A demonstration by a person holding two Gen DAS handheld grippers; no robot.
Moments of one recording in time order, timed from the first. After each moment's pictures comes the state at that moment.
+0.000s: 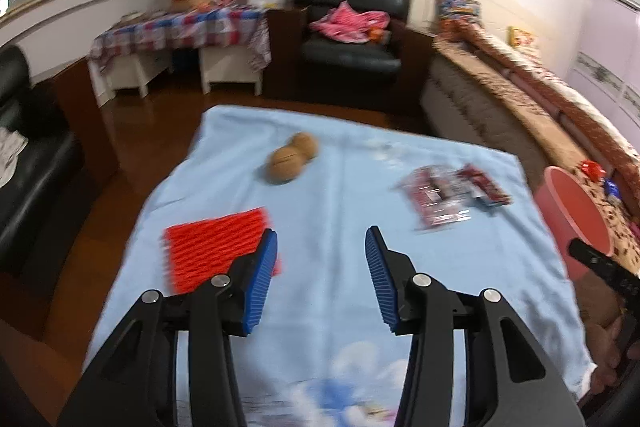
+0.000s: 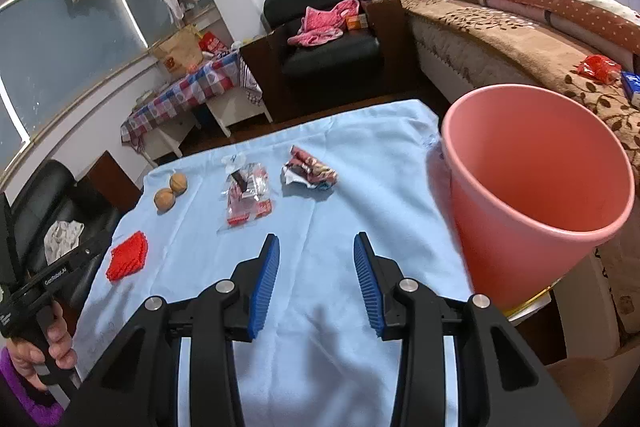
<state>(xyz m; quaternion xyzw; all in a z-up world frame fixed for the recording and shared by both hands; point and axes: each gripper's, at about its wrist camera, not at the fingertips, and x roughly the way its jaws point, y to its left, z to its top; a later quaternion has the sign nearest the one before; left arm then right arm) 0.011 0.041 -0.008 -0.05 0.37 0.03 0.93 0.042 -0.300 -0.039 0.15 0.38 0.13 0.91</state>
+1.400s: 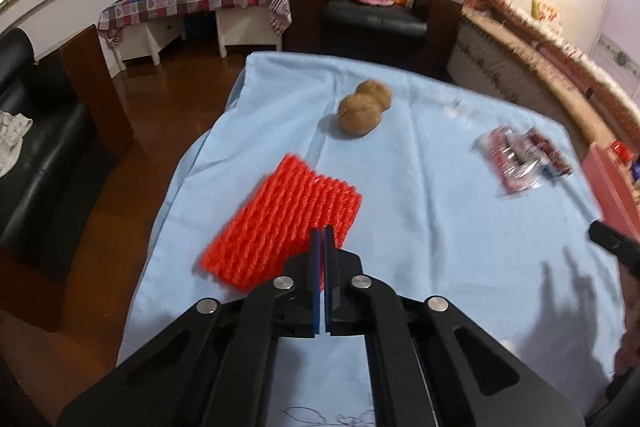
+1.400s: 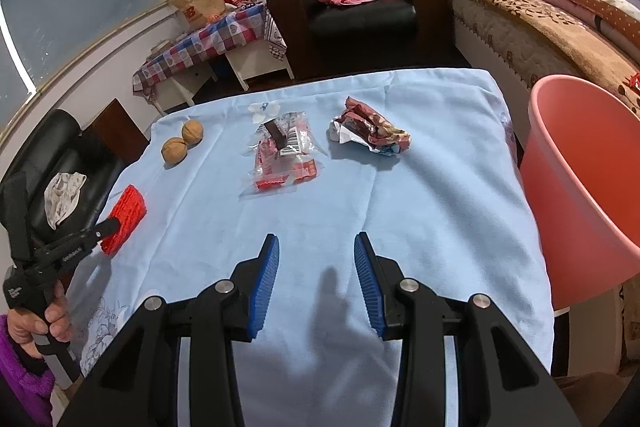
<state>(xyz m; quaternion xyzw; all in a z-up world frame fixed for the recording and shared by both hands) 0.027 0.091 -0.043 -0.05 0.42 0.03 0.90 0.072 -0.242 -0.063 0.09 0.43 0.18 0.88</state>
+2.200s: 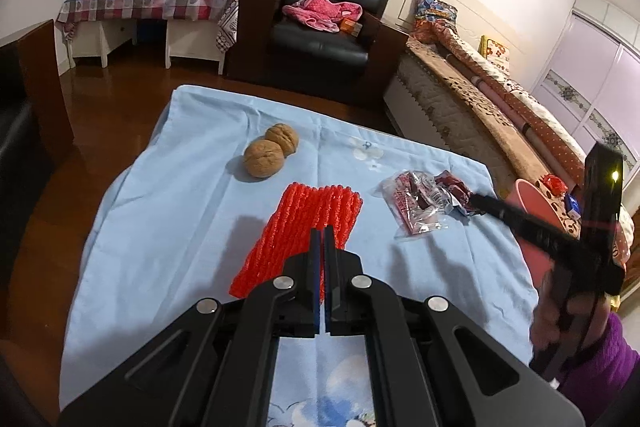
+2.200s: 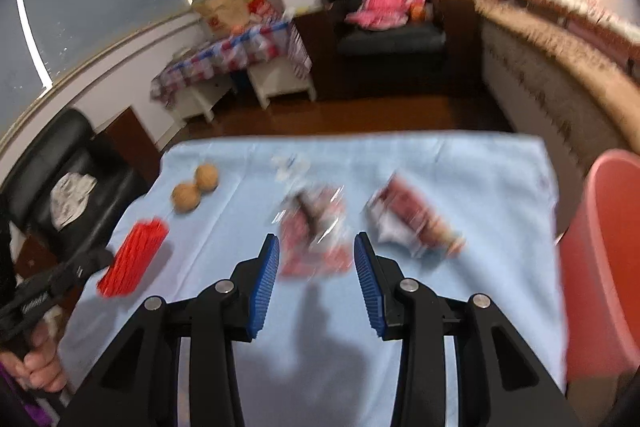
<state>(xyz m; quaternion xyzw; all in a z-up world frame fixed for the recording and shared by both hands) 0.036 0.061 -0.014 -0.13 0.38 -0.07 0.91 0.141 -0.219 -0.034 0.08 0.37 0.20 0.90</state>
